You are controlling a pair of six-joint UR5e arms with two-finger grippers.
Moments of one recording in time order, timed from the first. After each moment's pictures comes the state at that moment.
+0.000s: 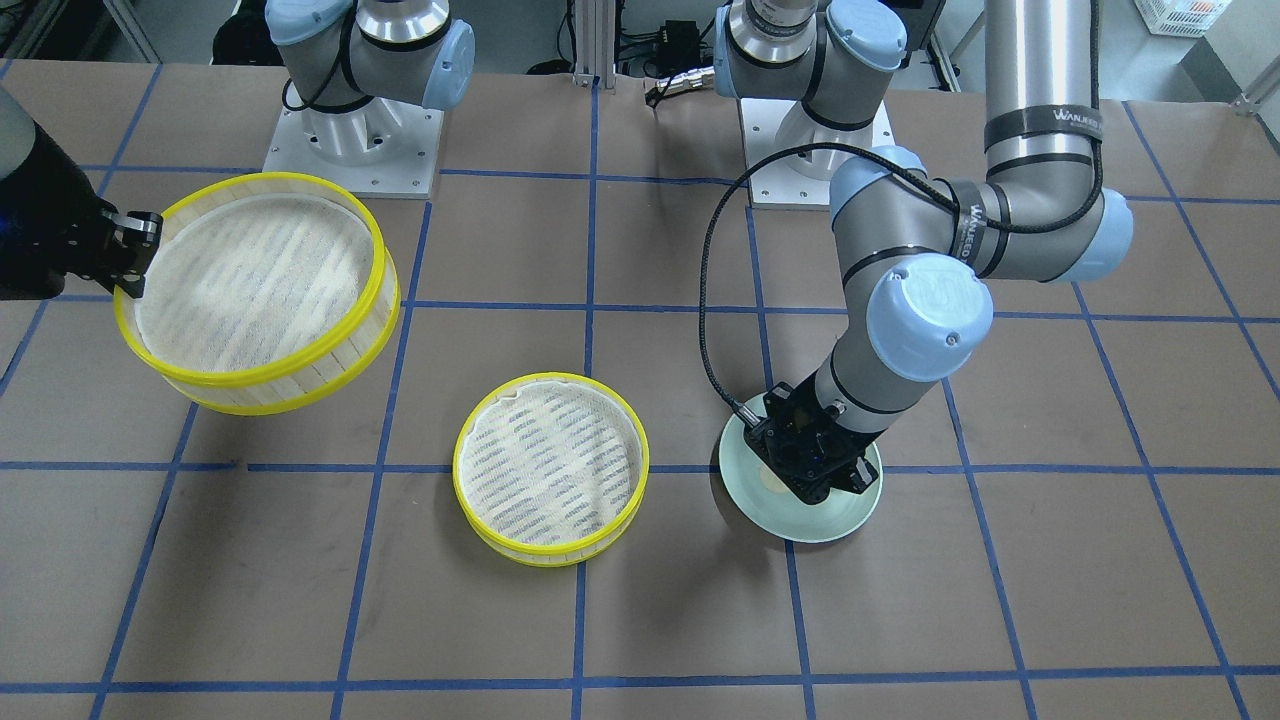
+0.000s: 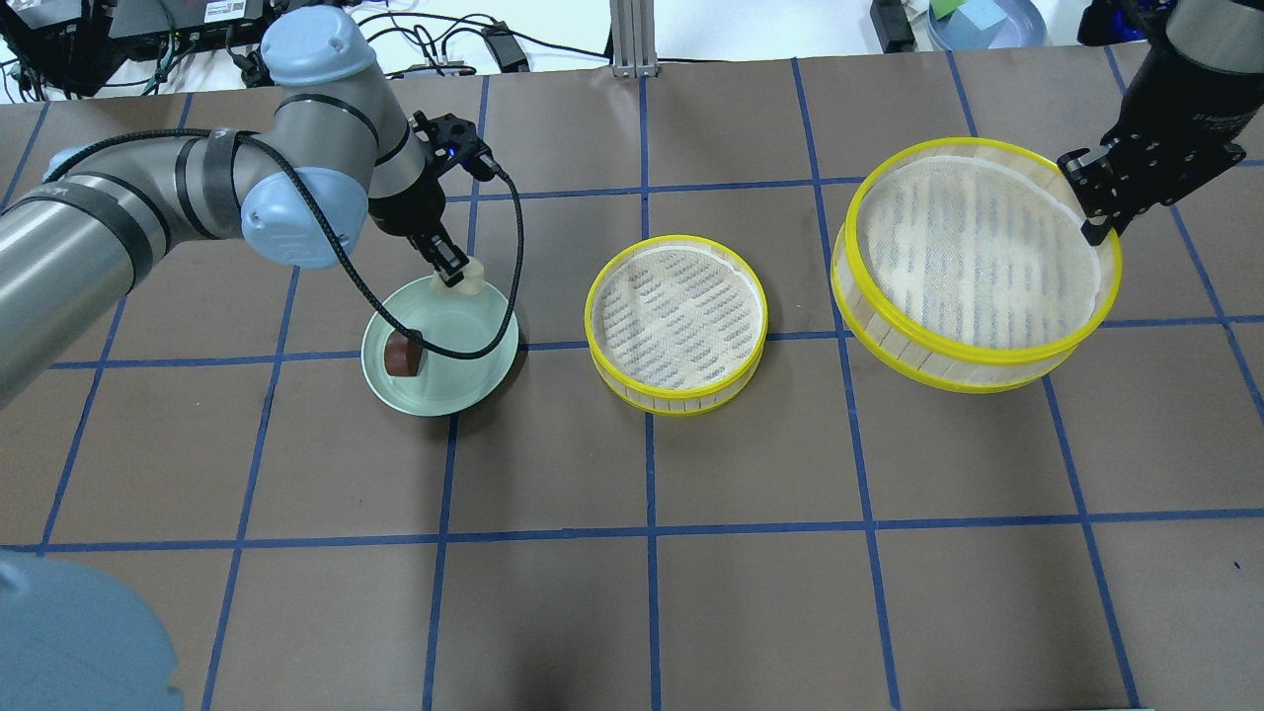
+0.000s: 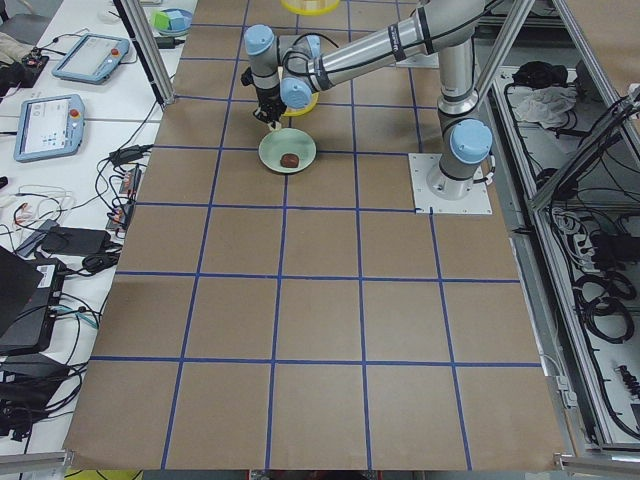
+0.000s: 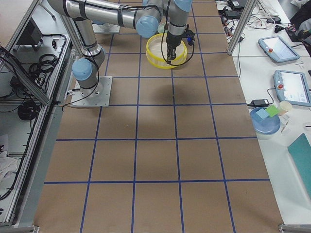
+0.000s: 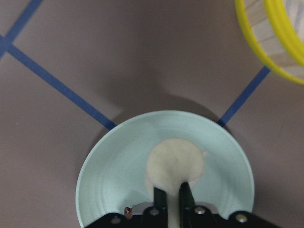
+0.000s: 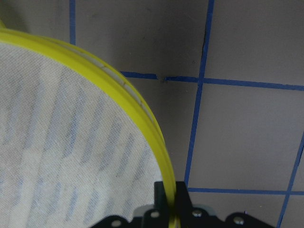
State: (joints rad) left arm -1.61 -1.92 -1.65 -1.15 1.53 0.79; right arm 1.31 -1.53 1.57 -1.53 -1.66 -0.35
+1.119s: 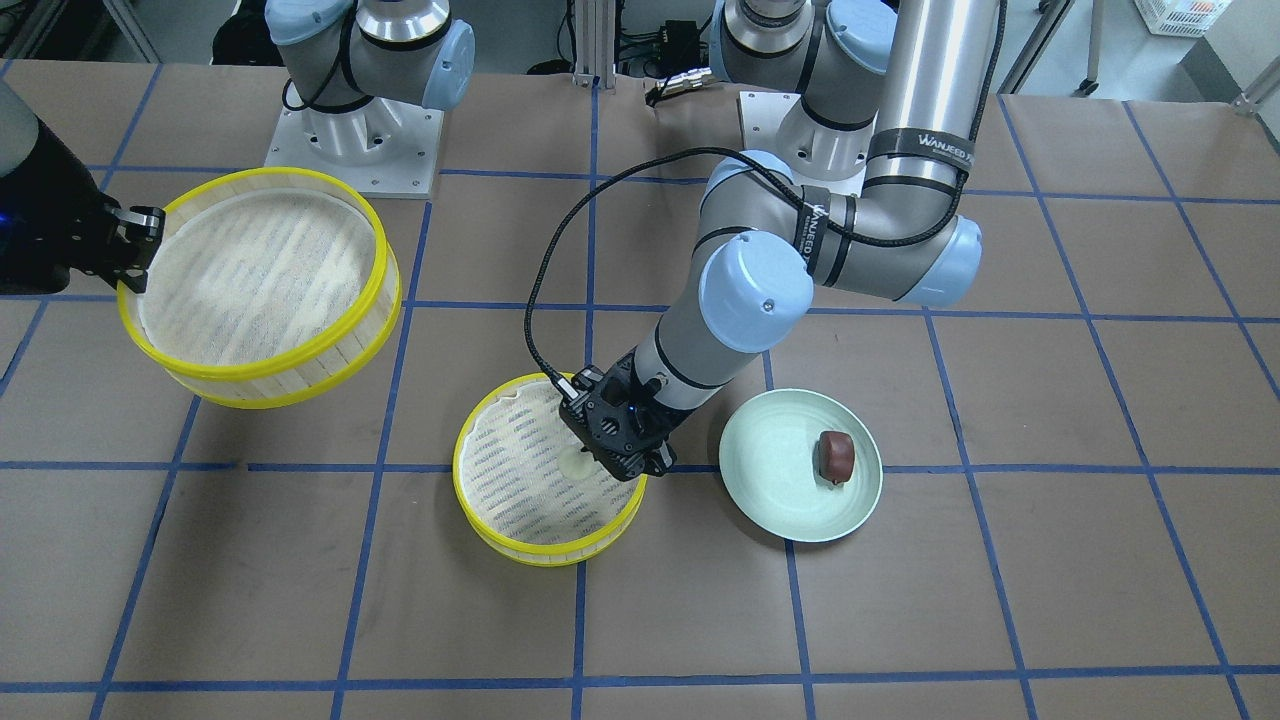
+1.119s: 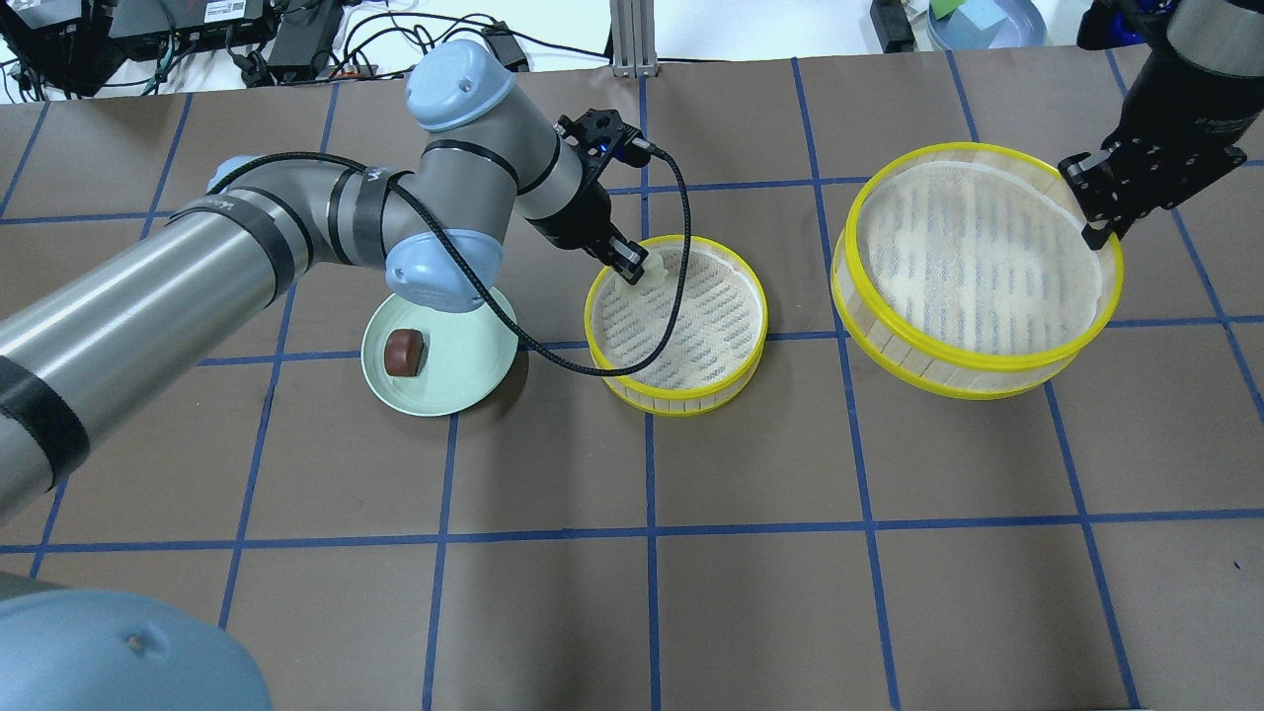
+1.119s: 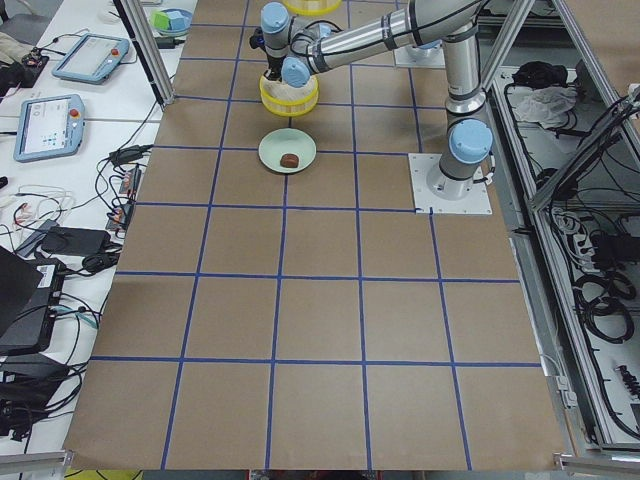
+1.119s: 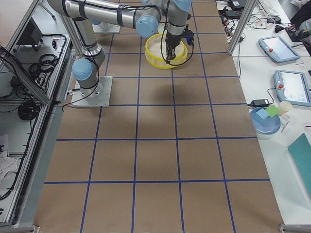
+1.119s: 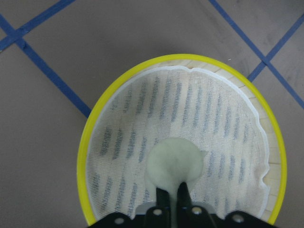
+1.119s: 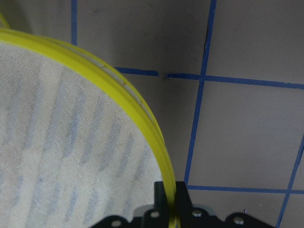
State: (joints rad) left arm -1.80 -2.01 -1.67 -0.92 1.20 0.50; right arm 1.31 -1.53 1.58 -1.53 -1.66 -0.36
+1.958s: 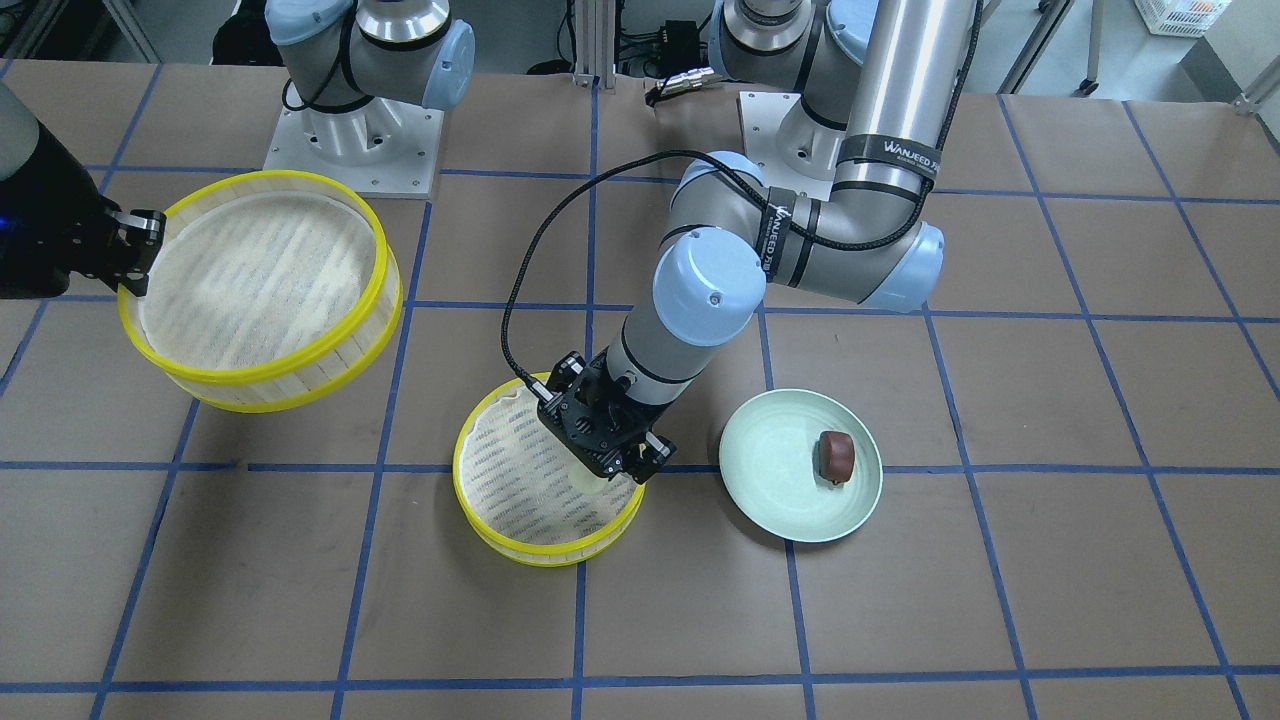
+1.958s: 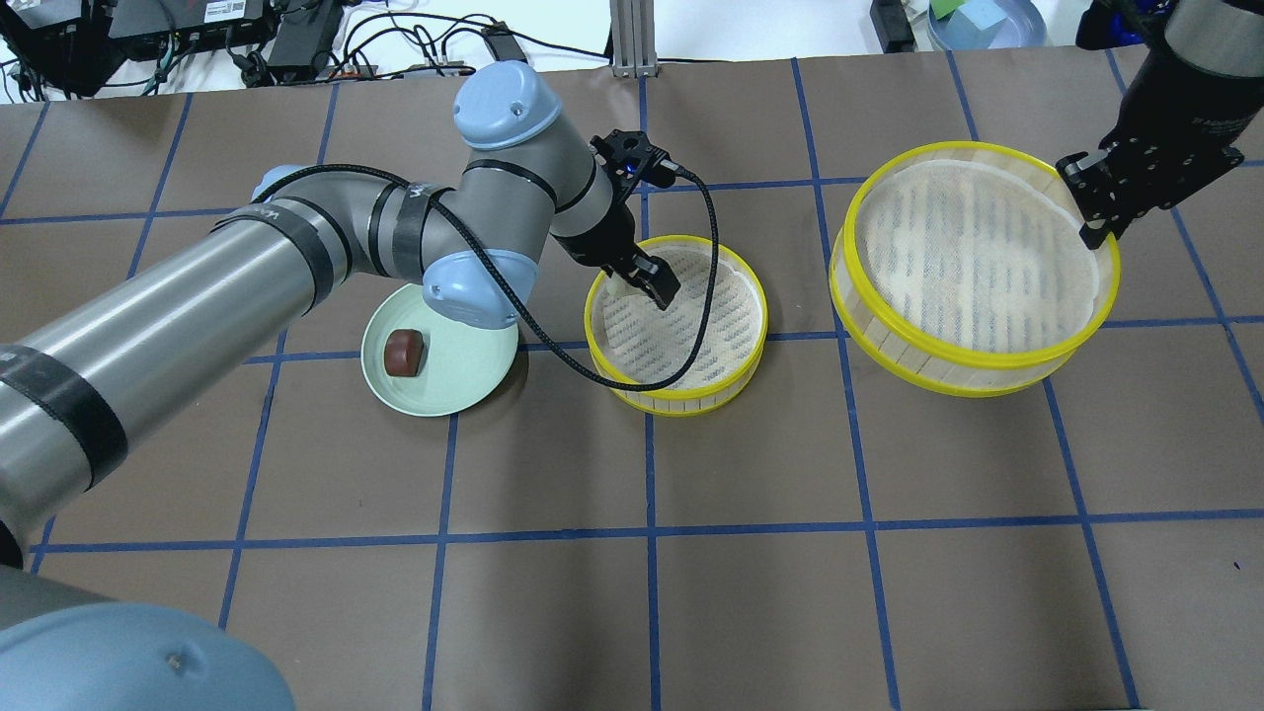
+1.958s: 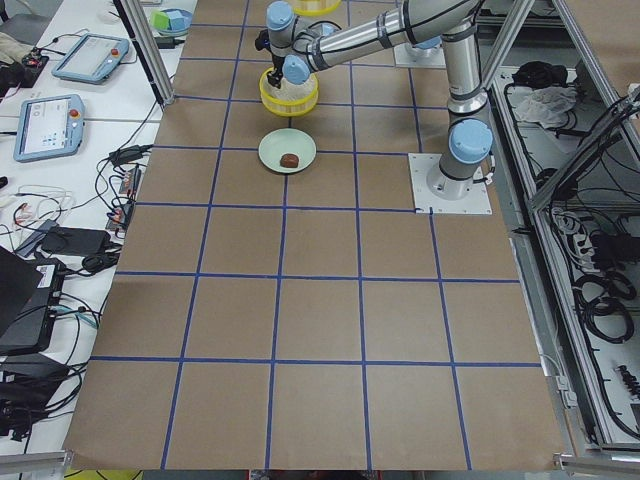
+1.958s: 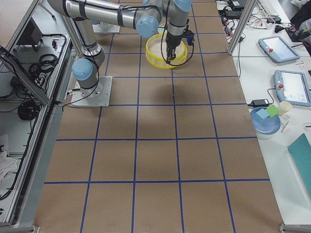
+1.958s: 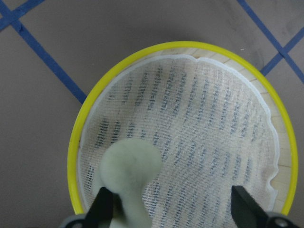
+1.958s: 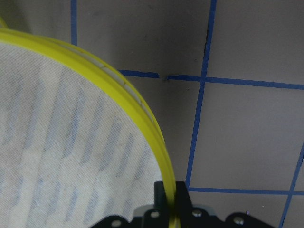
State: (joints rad) left arm -1.84 -2.01 -1.66 -0.92 1.29 0.42; right arm 1.31 -1.52 1.58 -1.54 -1.66 -0.34
